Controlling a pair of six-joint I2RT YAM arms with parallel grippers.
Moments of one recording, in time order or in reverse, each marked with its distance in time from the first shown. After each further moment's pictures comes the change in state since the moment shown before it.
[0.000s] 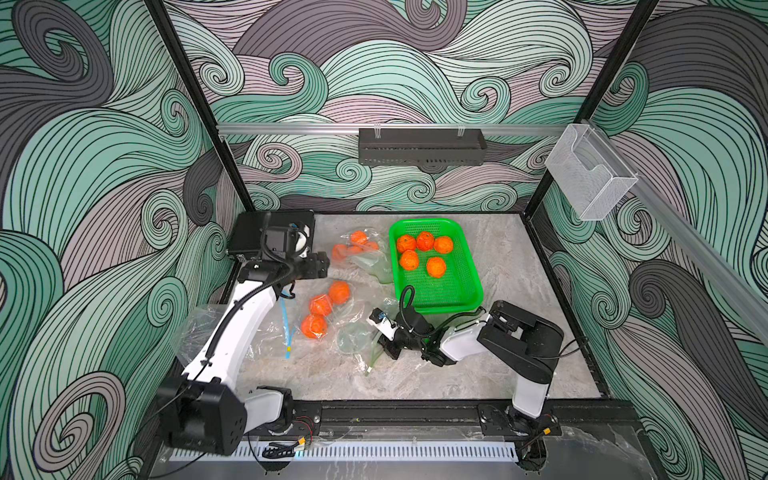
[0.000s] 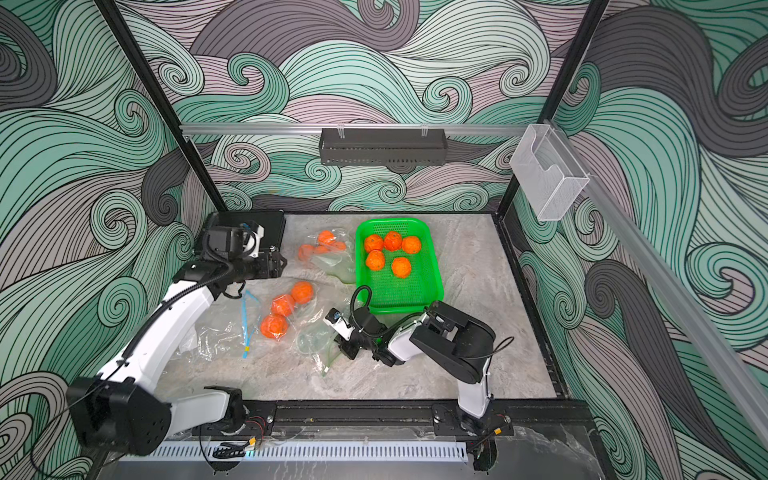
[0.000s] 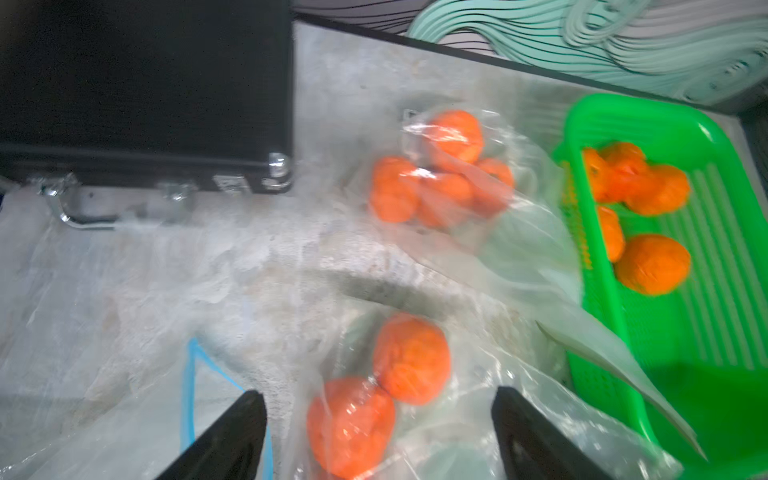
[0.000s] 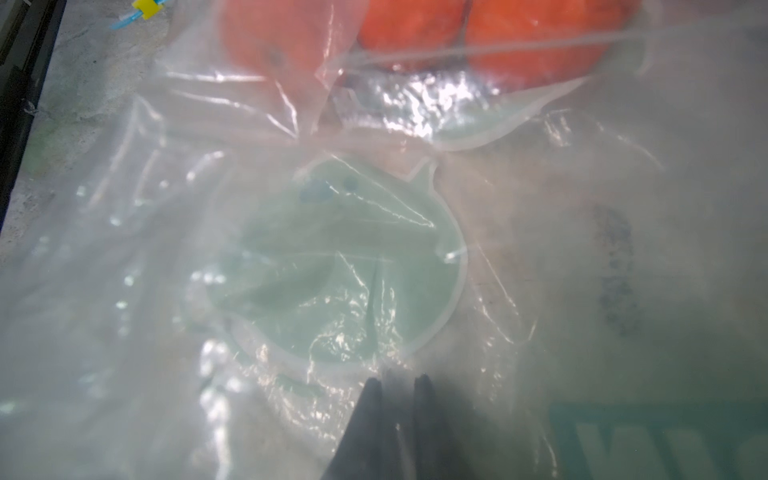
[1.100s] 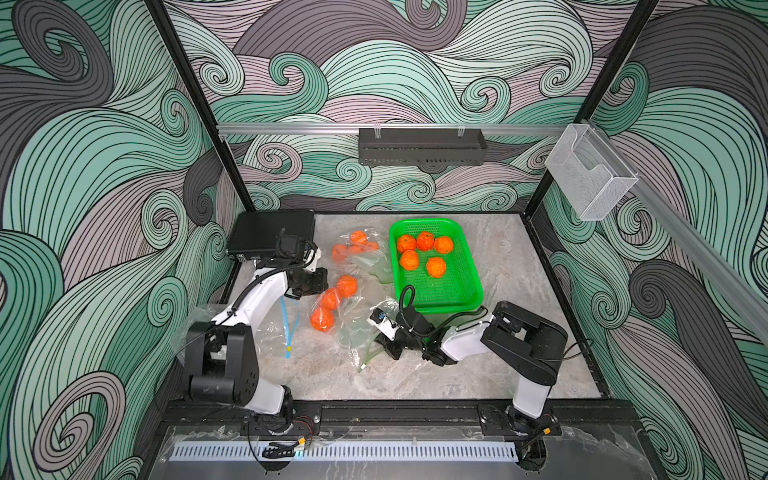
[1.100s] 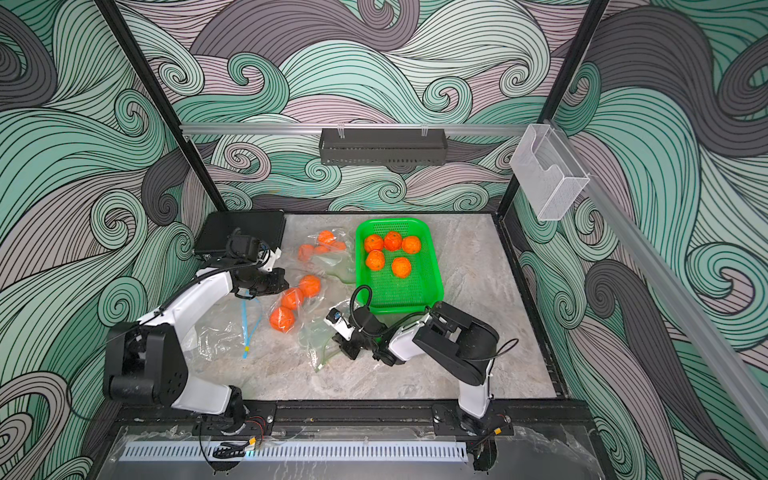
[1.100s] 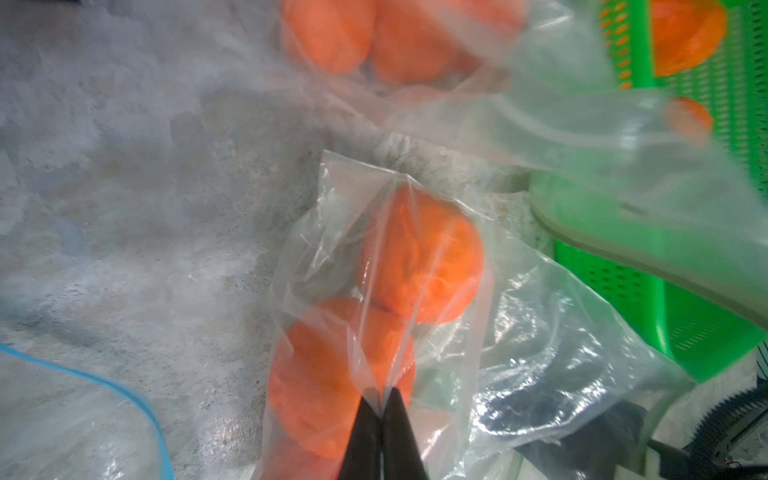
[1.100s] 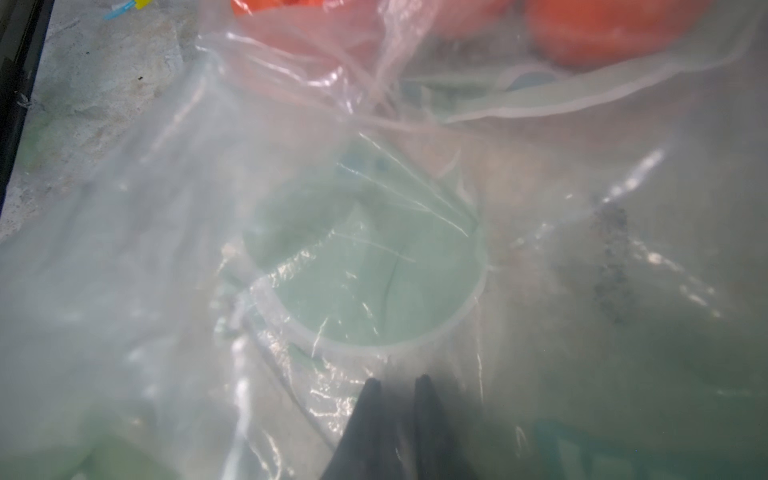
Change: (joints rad) left arm -0.073 -0.013 -0.167 0.016 0.220 0.126; right arm 0.000 -0.018 0.001 -0.036 0.008 0.000
